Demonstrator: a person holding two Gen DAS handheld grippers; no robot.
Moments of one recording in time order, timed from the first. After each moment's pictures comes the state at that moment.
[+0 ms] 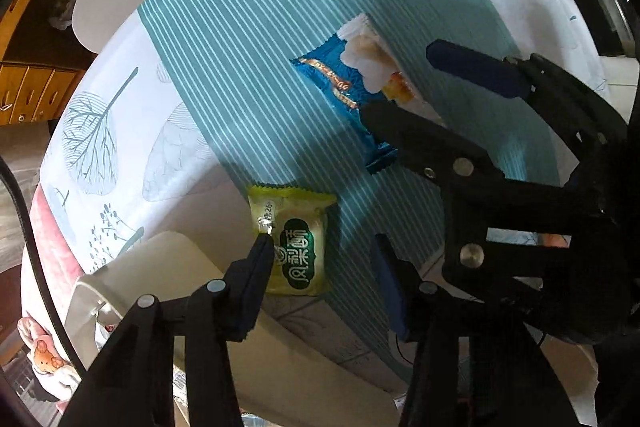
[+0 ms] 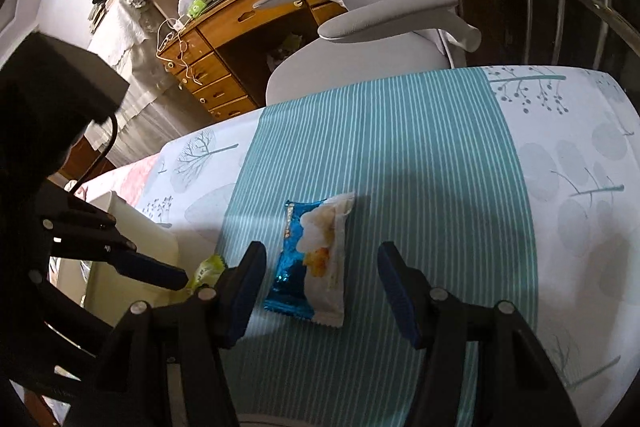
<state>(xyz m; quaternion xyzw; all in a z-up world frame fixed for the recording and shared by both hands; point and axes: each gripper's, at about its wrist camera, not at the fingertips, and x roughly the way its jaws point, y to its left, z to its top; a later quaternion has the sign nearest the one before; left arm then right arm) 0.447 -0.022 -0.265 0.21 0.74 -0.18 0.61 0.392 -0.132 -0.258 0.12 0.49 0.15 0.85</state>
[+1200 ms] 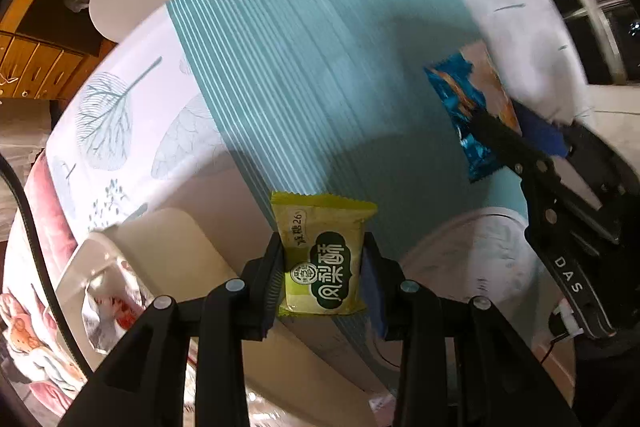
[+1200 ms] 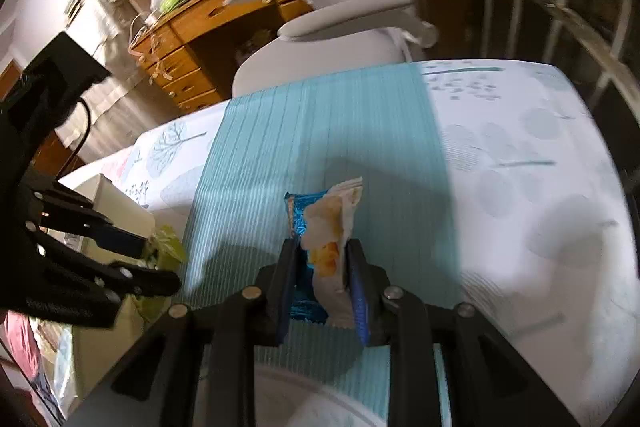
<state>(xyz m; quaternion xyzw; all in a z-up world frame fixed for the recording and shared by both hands) 0.442 -0.005 -0.239 0.15 0.74 -0.17 0.64 0.360 -0.161 -0.232 0.10 0.51 0.09 0.85</state>
